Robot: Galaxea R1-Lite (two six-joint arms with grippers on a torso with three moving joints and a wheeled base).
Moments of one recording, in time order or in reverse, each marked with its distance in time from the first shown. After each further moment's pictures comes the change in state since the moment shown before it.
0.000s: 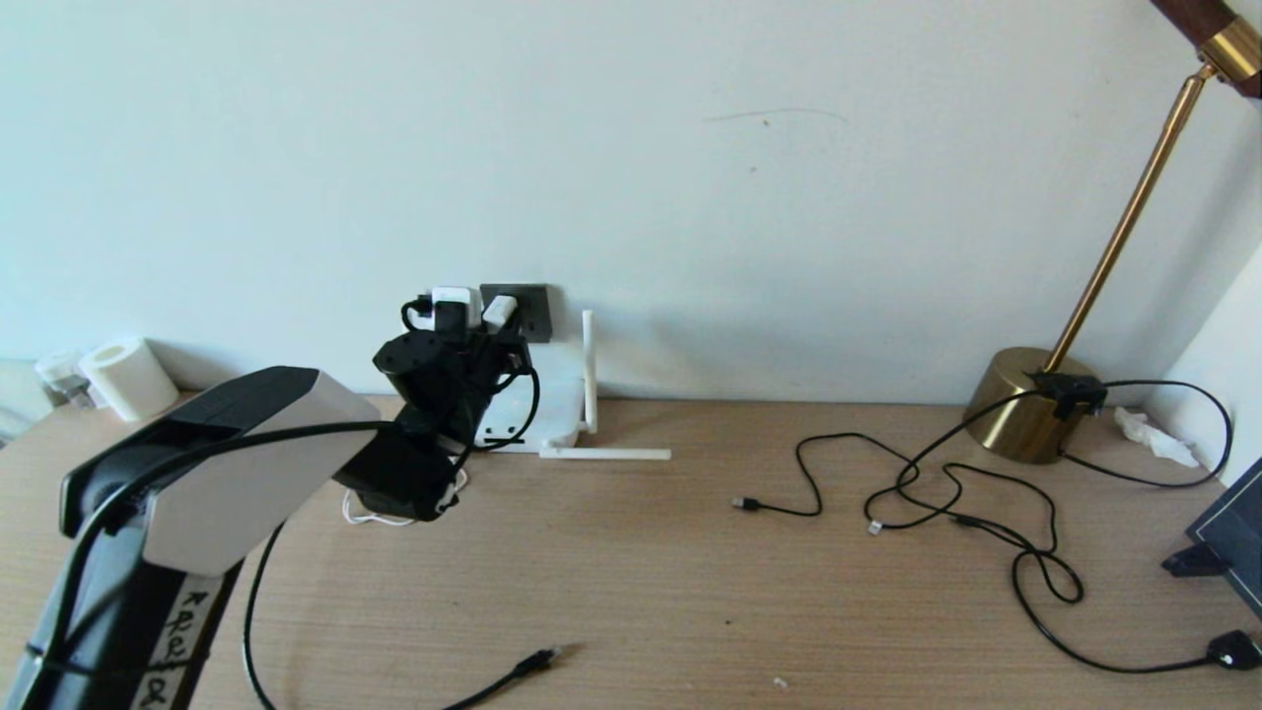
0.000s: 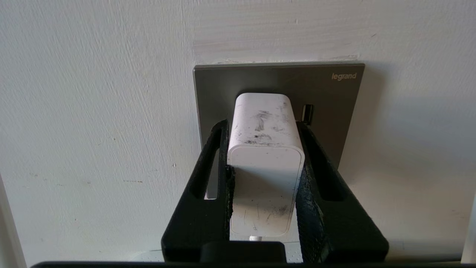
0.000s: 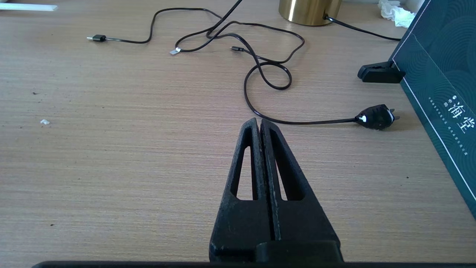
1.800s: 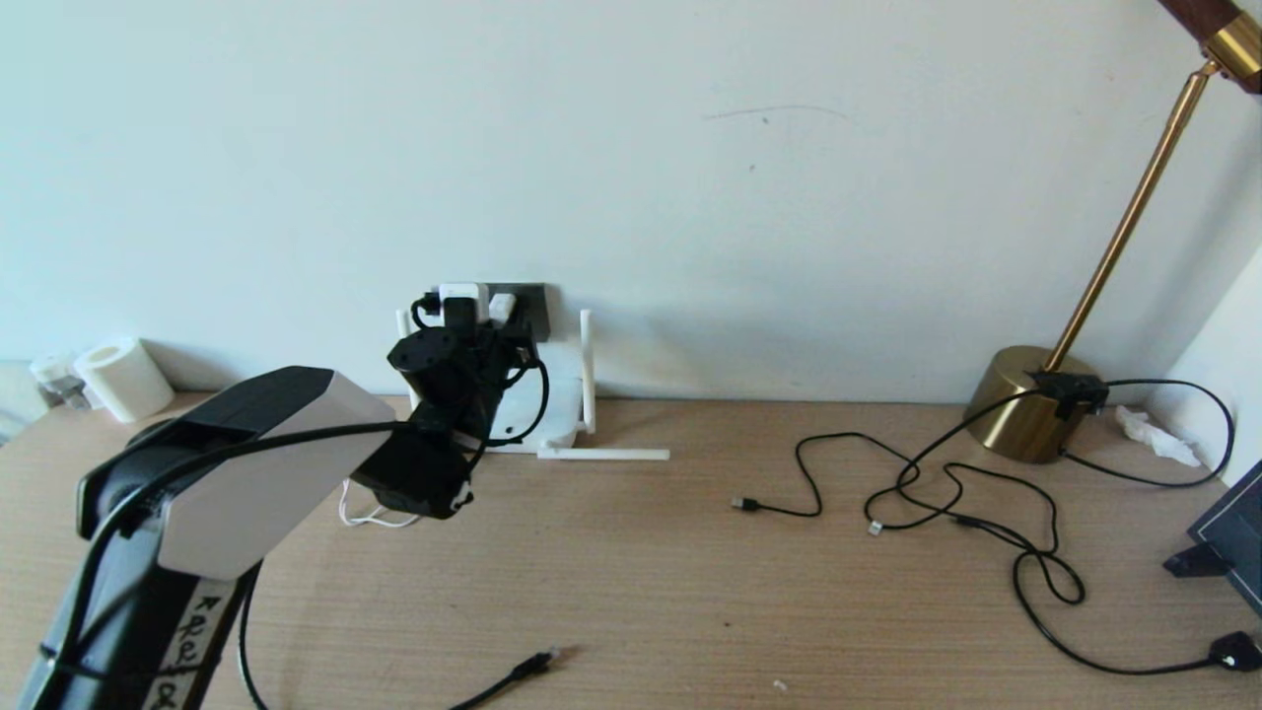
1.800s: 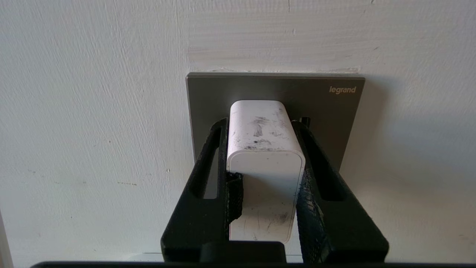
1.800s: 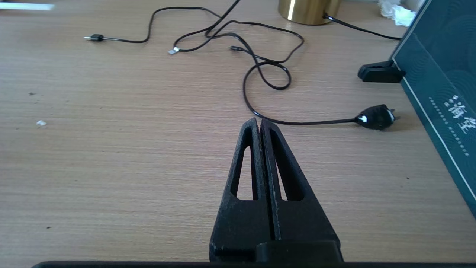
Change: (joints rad) left arm -0.057 0.007 -0.024 0.008 0.085 0.007; right arm 0.000 0.000 0.000 0.000 0.000 0.000
